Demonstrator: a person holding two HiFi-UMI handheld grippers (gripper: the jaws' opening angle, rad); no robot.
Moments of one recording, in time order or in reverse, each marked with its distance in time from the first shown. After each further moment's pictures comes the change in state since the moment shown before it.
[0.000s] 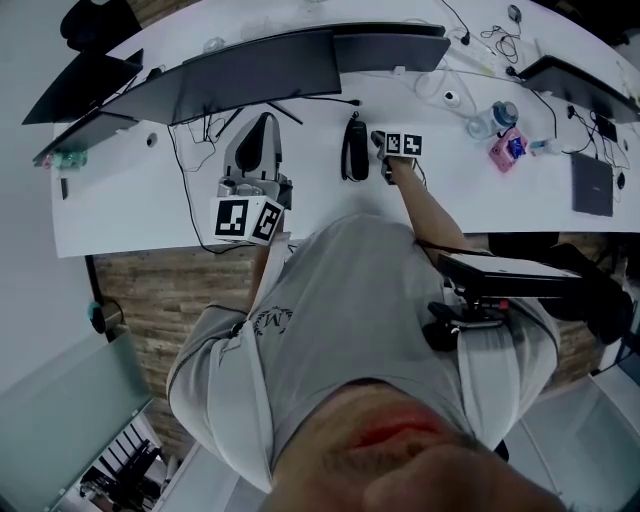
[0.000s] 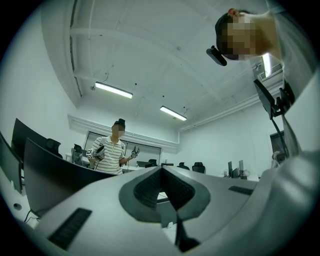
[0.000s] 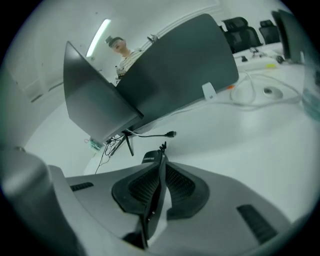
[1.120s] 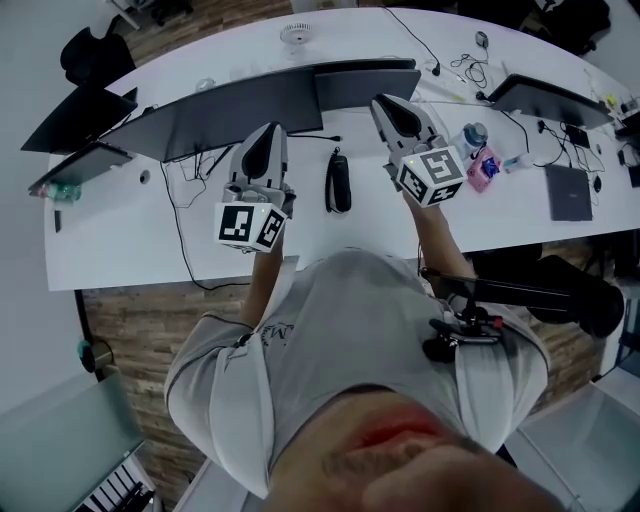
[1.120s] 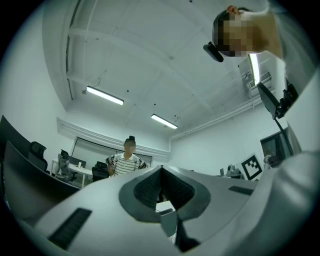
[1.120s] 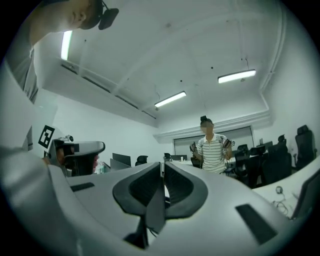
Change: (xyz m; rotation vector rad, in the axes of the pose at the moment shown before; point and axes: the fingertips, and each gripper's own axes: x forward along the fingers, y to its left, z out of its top) left arm 0.032 -0.046 0.033 0.022 -0.101 -0.116; right arm -0.337 0.268 0.224 -0.701 -0.841 0.146
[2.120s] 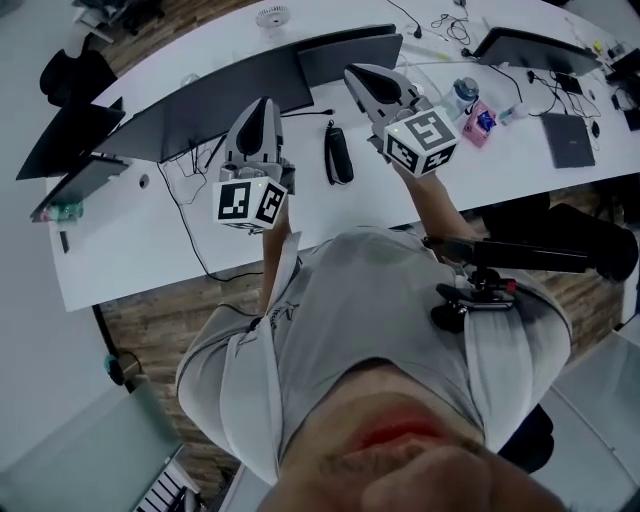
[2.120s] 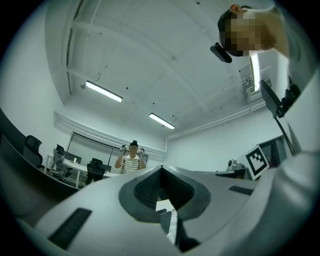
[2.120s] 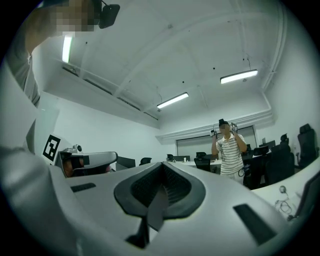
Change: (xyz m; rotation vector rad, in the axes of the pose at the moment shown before) left arm 0.005 -0.004 0.009 -0.040 -0.008 -0.043; right arm 0.004 0.042 0.034 0.003 -0.014 0.038
